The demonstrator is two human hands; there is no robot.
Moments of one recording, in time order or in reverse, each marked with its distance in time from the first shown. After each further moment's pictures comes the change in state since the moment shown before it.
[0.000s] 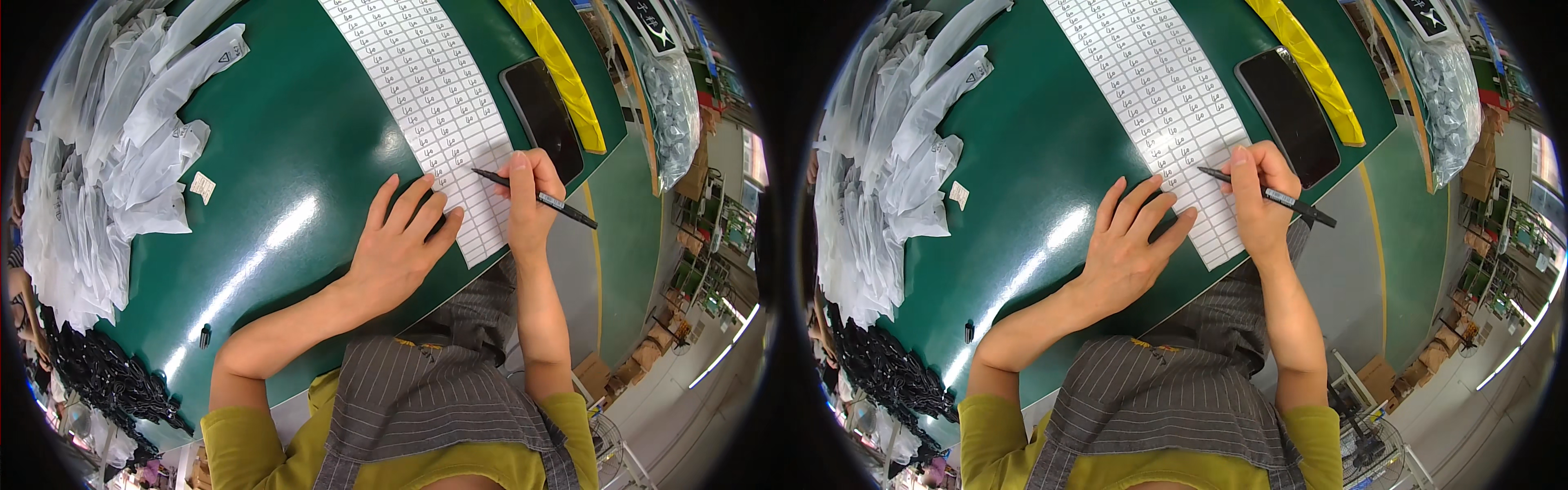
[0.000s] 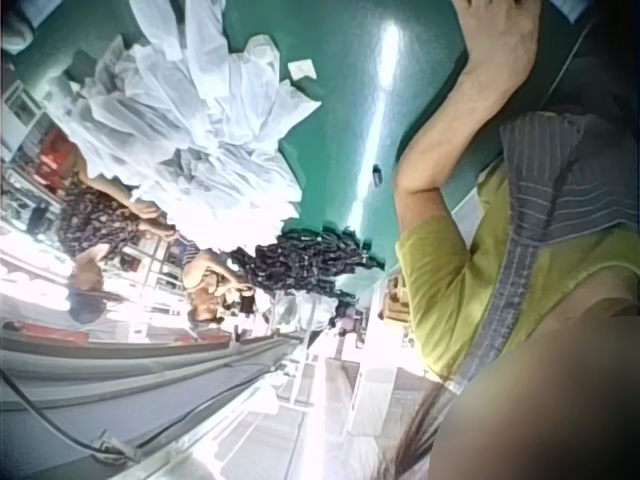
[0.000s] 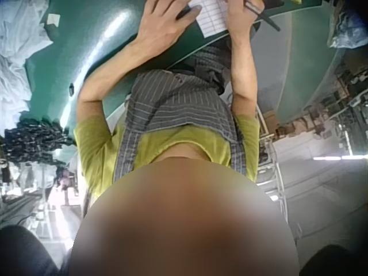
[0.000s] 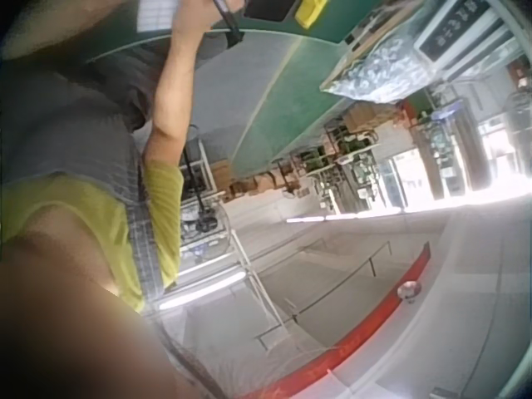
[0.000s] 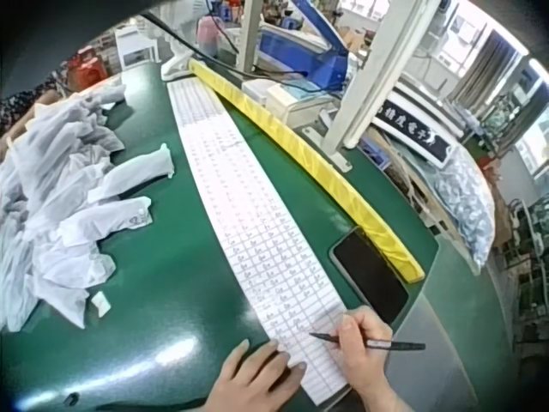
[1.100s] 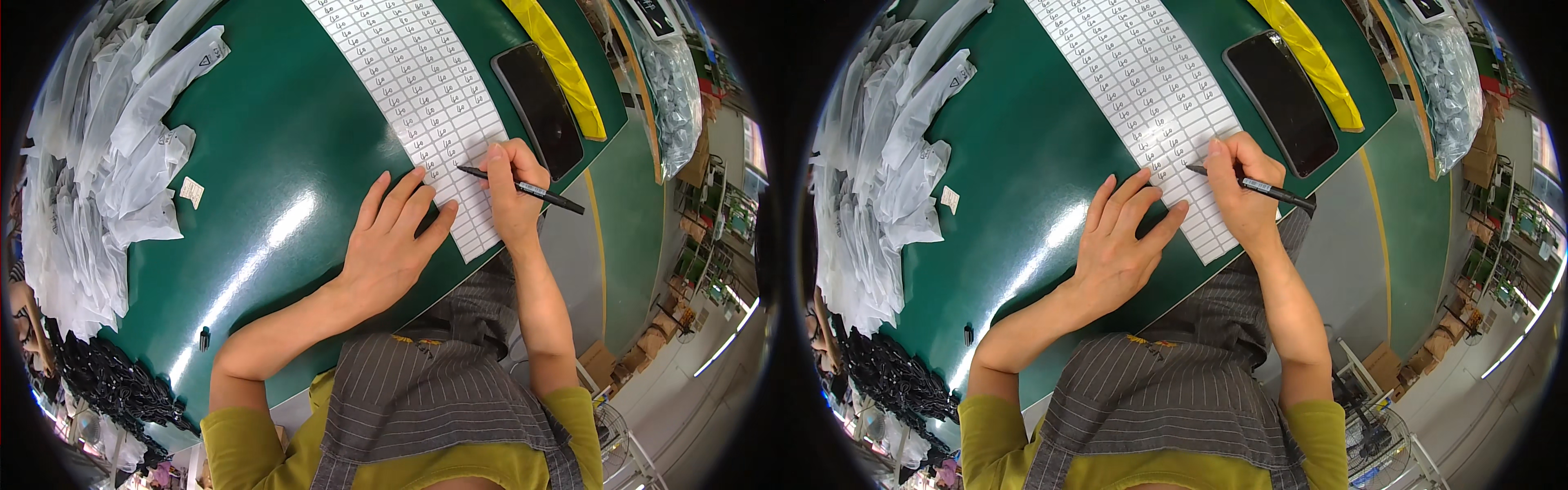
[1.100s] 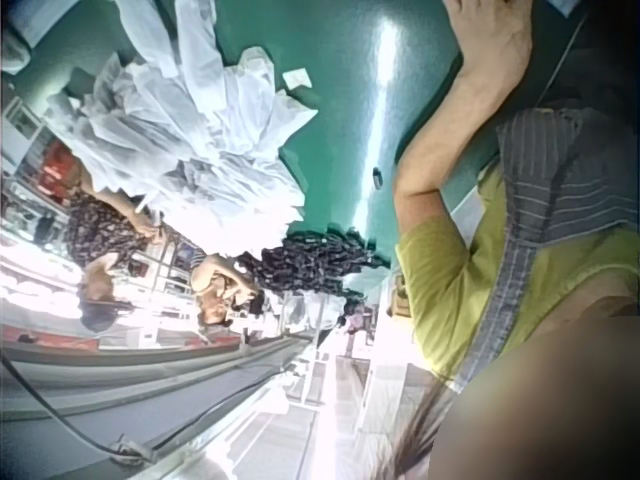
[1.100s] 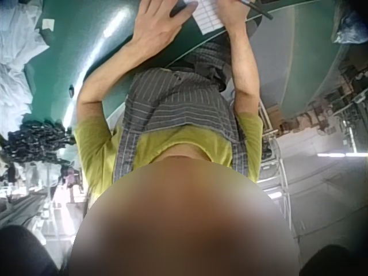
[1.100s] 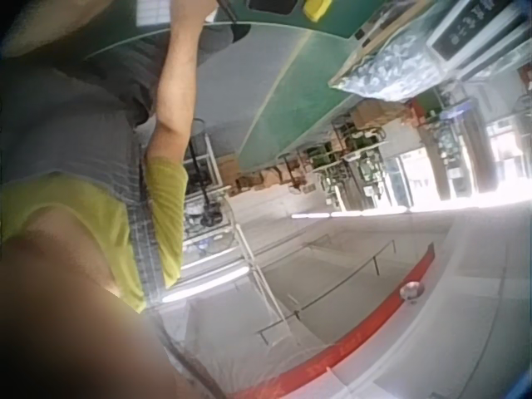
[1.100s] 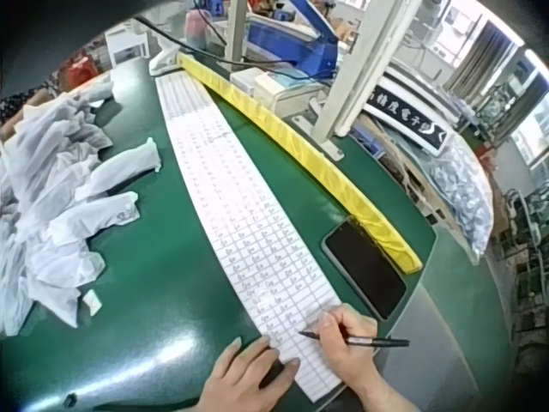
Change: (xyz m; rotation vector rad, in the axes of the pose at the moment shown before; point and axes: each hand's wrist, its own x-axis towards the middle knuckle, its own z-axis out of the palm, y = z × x) left_hand 0.001 0.002 0.001 -0.074 -0.004 -0.046; right_hand 0.002 0.023 -0.002 -0.184 -0.036 -0.096
